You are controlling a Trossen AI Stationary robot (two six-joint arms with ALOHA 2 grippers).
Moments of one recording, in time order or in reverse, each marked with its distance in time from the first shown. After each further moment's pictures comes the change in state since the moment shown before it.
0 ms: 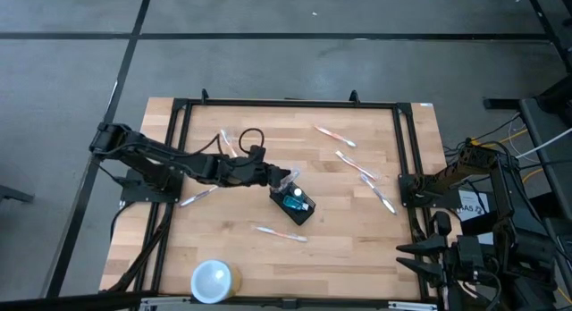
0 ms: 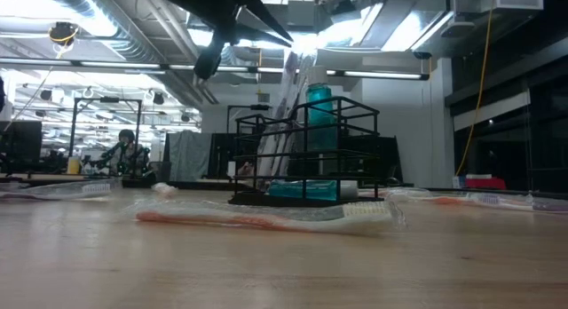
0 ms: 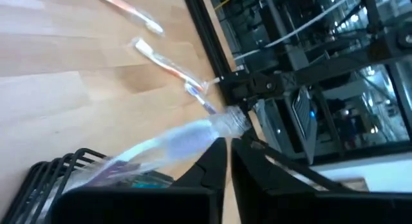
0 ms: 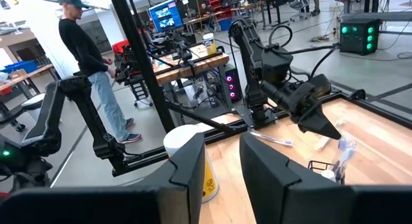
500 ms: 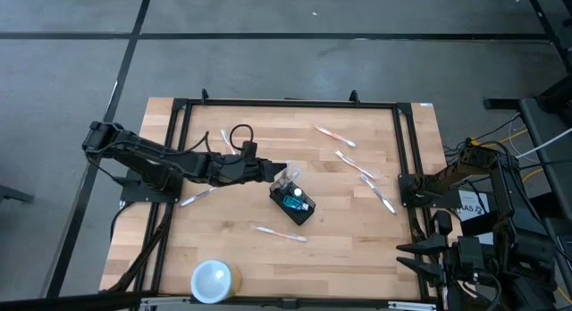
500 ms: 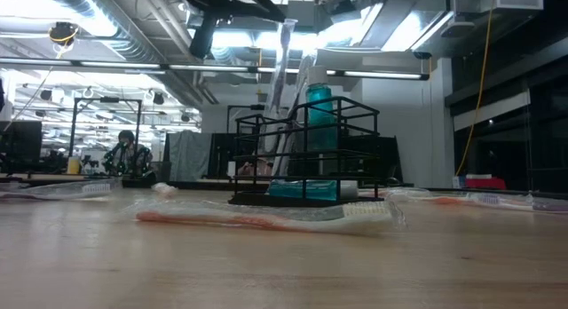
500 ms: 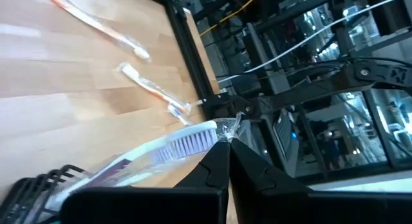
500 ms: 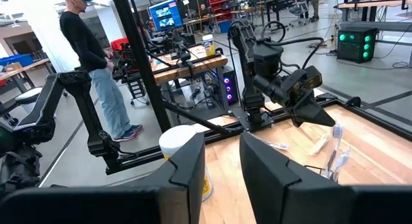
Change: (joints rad) left arm -0.025 -0.081 0.000 -0.004 -0.094 -0.015; right arm 0.000 -0.001 0.000 -0.001 0.006 -0.042
